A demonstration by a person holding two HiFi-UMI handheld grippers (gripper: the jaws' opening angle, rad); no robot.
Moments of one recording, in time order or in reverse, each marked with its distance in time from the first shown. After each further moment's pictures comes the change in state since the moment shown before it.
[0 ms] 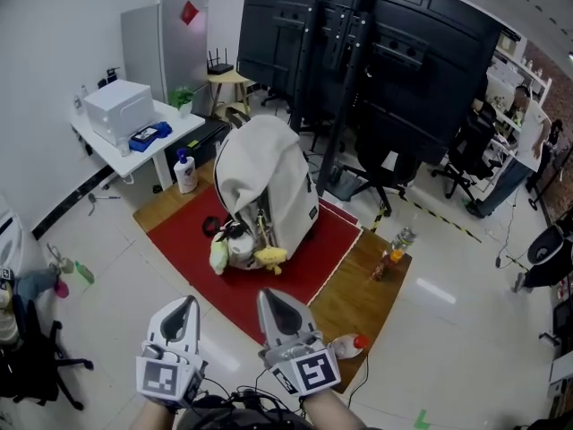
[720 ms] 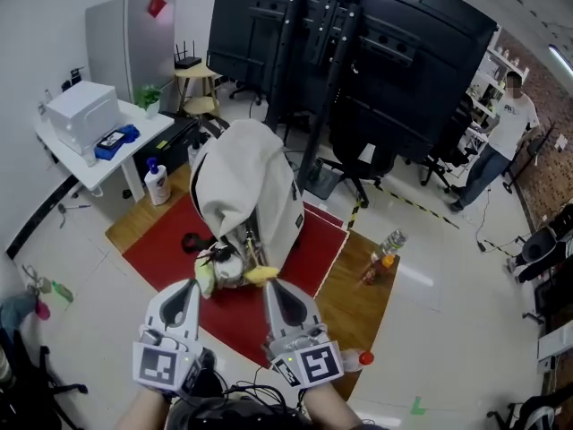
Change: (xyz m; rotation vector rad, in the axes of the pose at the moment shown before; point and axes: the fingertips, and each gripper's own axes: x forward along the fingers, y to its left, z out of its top) left arm 0.121 0.045 0.016 -0.003 -0.060 -0.171; right arm 0.080 -0.068 -0.024 -0.071 0.025 -0.160
